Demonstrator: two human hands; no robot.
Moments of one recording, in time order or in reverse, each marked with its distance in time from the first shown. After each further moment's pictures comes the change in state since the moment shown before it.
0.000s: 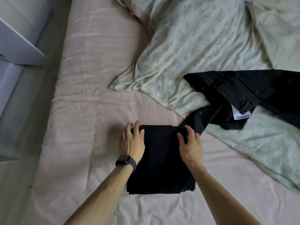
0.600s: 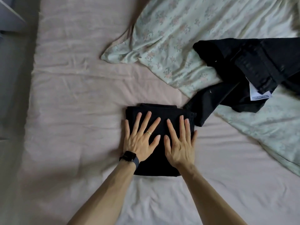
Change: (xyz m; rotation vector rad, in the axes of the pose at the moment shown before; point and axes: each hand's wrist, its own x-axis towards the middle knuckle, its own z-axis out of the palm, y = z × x) left_hand -0.039 -0.026 0.093 0.197 -0.049 0.332; right_hand -0.042 0.047 0.069 -0.414 -0.056 -0.373
